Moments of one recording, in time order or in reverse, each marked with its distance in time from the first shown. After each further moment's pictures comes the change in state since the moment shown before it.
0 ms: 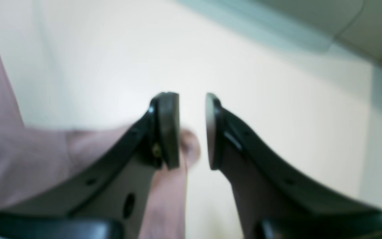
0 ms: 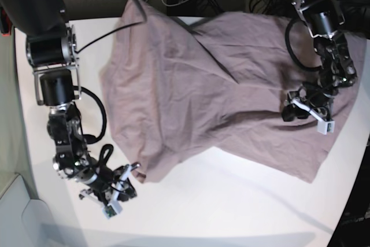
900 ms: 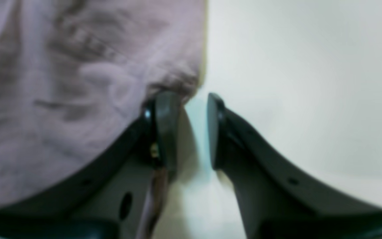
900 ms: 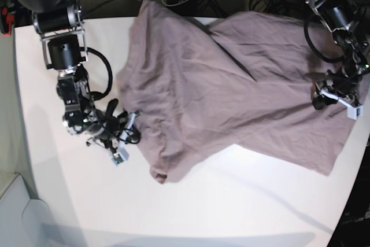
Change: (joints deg) left arm 1.3 -3.4 -12.3 -0.2 1.8 0.2 2.8; right arm -12.7 -0.4 0.0 0.4 1.1 -0.1 -7.5
